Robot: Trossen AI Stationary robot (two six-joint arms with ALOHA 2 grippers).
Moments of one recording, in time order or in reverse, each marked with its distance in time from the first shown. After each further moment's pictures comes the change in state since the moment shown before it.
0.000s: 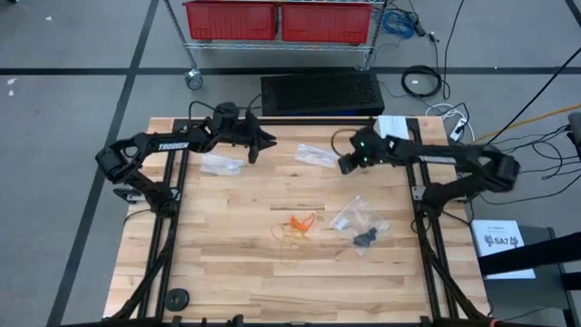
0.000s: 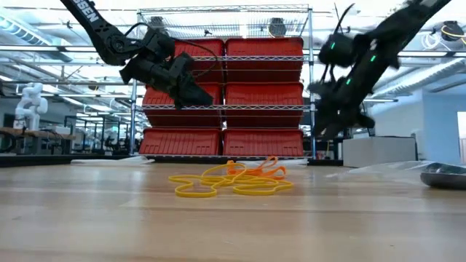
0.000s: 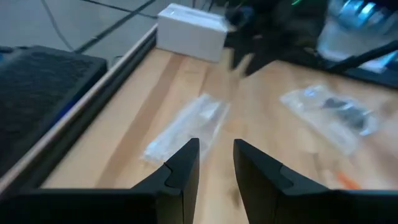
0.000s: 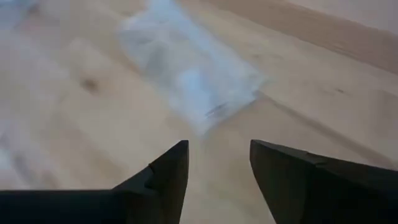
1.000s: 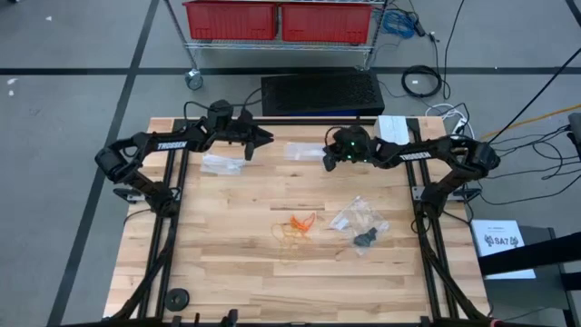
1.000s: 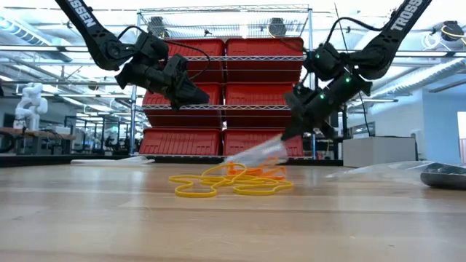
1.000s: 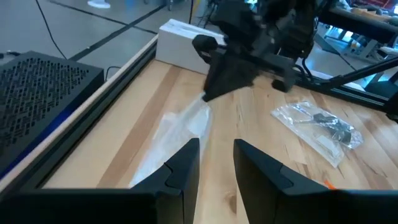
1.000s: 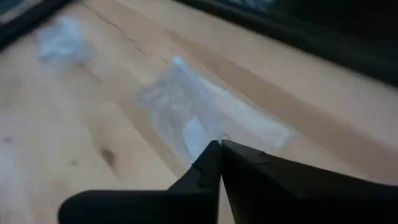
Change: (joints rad) left arm 0.064 0.000 -0.042 0.105 0.086 -0.055; right arm 0.010 0.248 0.000 0.561 0.015 -0.208
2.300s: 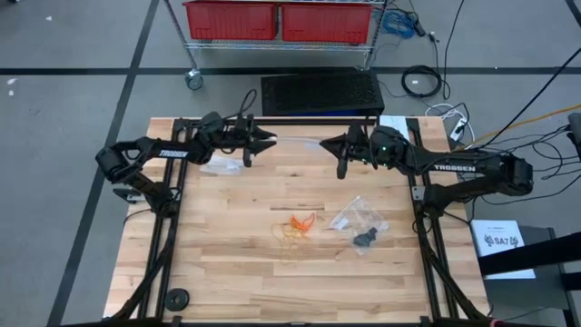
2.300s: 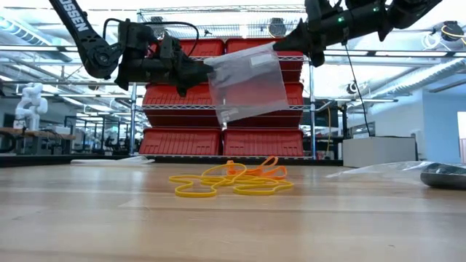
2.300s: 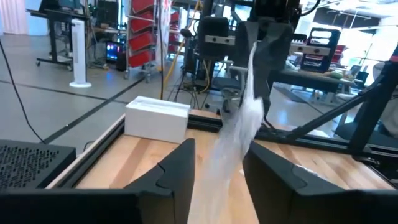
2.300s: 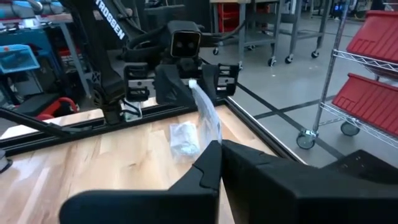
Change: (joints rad) left arm -0.093 0.001 -0.138 0.540 -0.003 -0.174; right arm 0.214 -0.410 0.066 -0.019 0.002 -0.255
